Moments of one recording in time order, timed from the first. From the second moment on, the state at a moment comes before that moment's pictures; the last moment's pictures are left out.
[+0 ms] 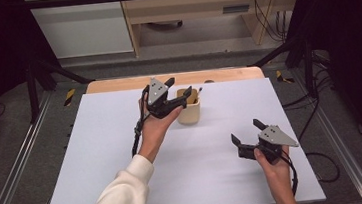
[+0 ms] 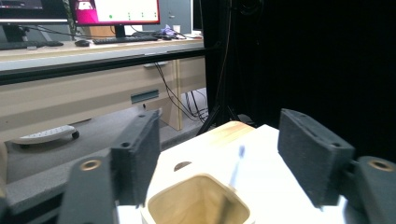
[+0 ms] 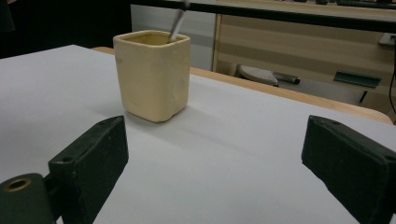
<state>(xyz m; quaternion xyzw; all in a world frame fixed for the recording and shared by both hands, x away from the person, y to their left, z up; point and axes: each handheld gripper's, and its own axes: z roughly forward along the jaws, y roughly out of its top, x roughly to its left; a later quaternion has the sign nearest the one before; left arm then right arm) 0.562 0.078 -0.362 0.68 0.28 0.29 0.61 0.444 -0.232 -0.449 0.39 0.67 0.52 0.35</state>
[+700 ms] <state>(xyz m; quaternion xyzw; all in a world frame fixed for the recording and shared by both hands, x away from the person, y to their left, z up) 0.550 0.063 -0.371 0.72 0.25 0.26 0.59 0.445 -0.232 -0.449 0.40 0.67 0.52 0.35</state>
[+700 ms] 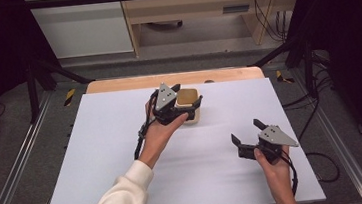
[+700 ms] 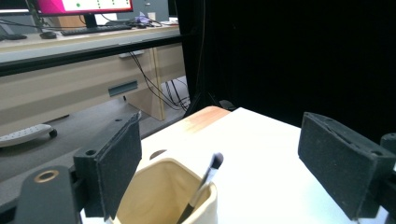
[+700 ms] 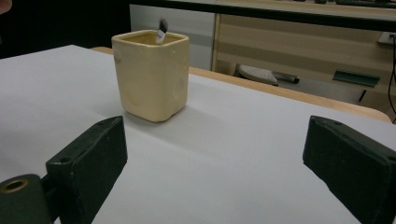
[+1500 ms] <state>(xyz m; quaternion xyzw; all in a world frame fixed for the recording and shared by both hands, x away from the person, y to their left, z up) 0.528 0.054 -0.379 0.74 0.23 0.22 0.59 0.445 -0.230 -0.449 0.41 0.66 0.52 0.34</state>
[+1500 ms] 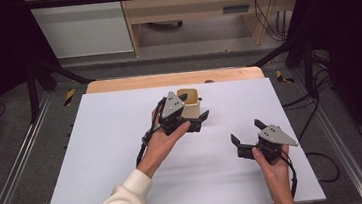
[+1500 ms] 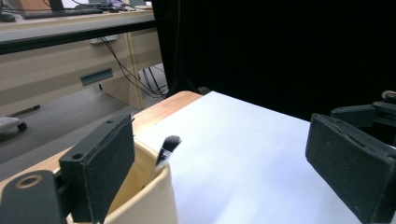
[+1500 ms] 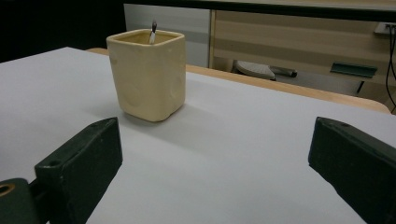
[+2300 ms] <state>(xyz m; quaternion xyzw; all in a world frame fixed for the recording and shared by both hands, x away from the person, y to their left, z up) 0.508 0.080 -0.394 0.76 0.22 0.20 0.59 0.445 -0.227 -0.451 0.41 0.68 0.51 0.35</state>
